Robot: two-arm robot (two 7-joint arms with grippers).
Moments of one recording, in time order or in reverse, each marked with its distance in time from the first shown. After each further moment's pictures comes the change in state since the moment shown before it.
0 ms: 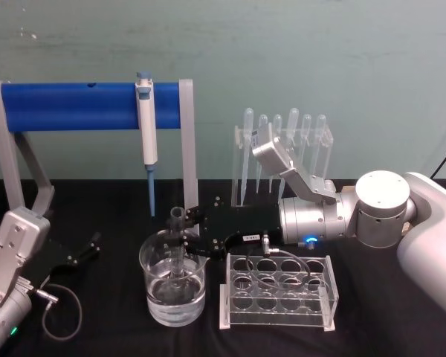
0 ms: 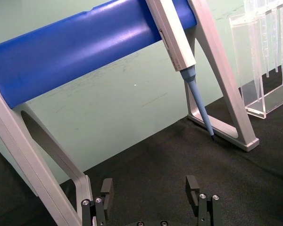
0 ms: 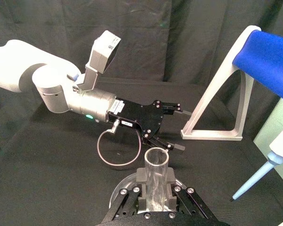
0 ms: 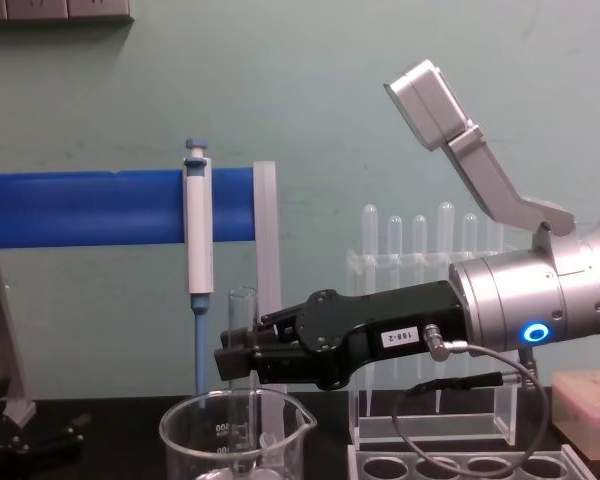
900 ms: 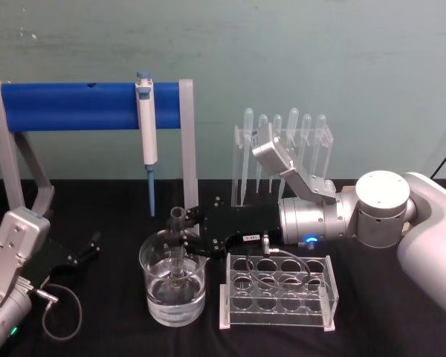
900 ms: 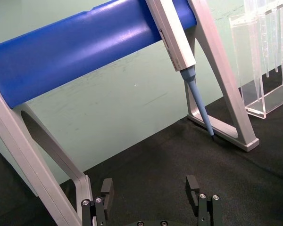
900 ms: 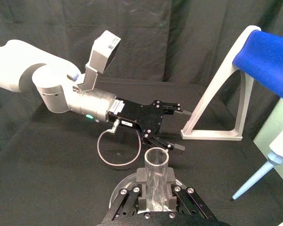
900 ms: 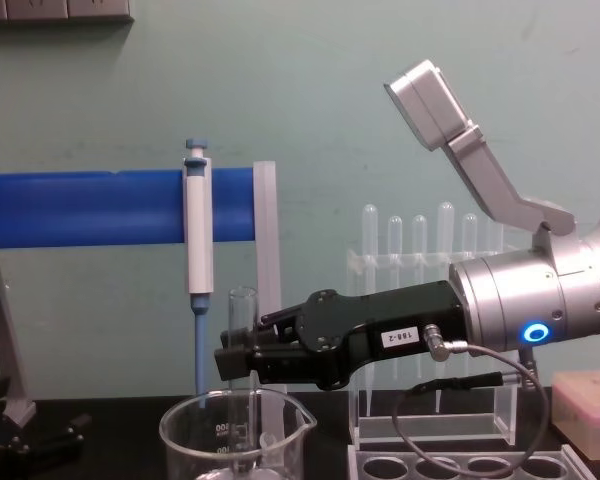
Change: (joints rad) left arm 0.000 0.000 0.000 0.000 0.000 0.000 0.000; right arm 0.000 0.000 0.000 0.000 0.000 0.000 0.000
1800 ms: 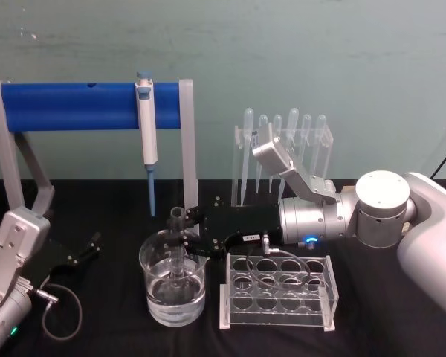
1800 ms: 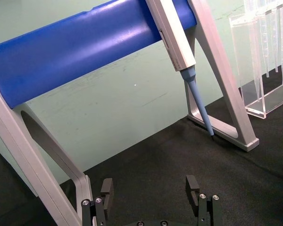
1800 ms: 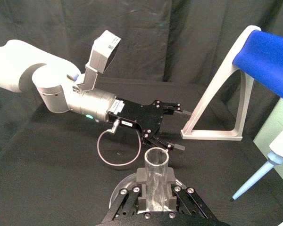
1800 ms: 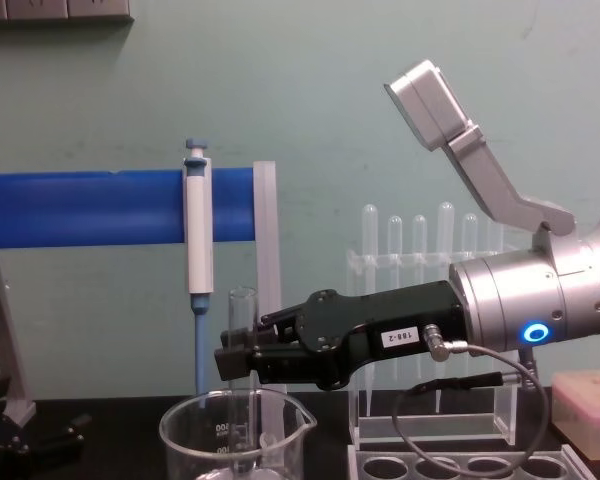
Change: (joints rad) left arm 0.000 0.000 0.000 0.000 0.000 0.000 0.000; right arm 0.000 0.000 0.000 0.000 0.000 0.000 0.000
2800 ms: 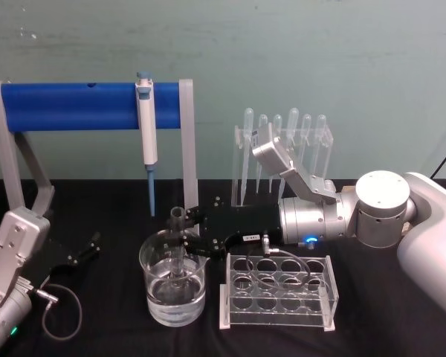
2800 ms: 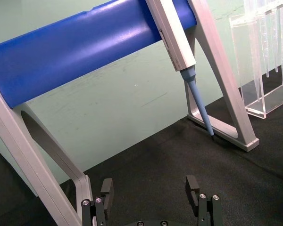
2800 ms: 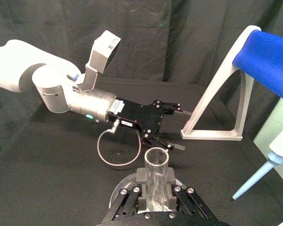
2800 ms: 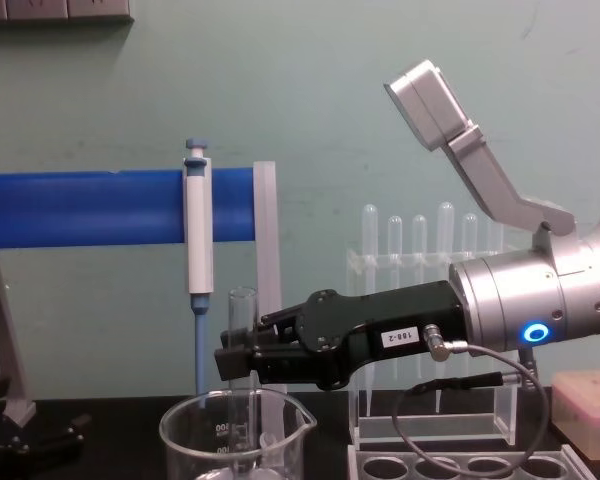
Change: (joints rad) left arm 0.000 0.000 0.000 0.000 0.000 0.000 0.000; right arm 0.000 0.000 0.000 0.000 0.000 0.000 0.000
